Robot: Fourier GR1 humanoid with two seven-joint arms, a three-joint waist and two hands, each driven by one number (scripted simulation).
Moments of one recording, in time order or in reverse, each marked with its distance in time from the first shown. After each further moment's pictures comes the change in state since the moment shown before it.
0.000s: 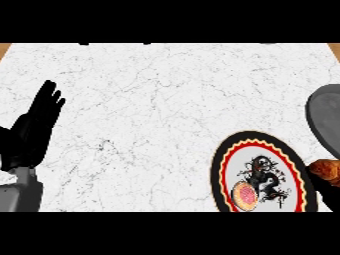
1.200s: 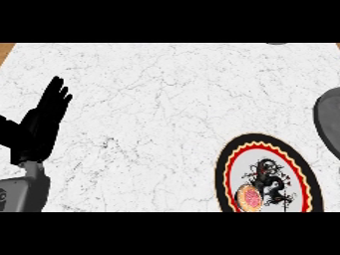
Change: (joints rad) left arm -0.040 -0.020 -0.002 0.052 -0.014 -0.018 -0.027; right arm -0.228 -0.334 -0.522 1.101 -0.261 -0.461 -0.603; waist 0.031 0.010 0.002
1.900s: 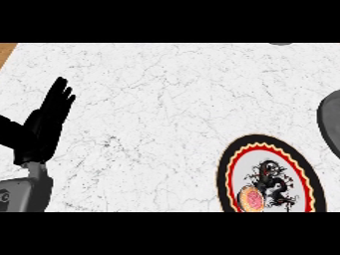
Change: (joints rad) left arm 0.004 -0.011 -0.010 -0.003 -0.006 -0.011 -0.007; right arm -0.200 -0.080 0.040 0.678 0.078 -0.203 -0.070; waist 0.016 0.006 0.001
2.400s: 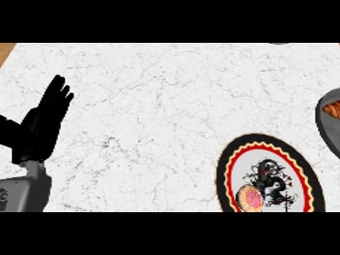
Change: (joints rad) left arm -0.008 0.000 0.009 -0.010 0.001 0.006 0.011; right arm -0.044 -0.083 -0.128 0.227 -0.153 0.067 -0.207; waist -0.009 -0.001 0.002
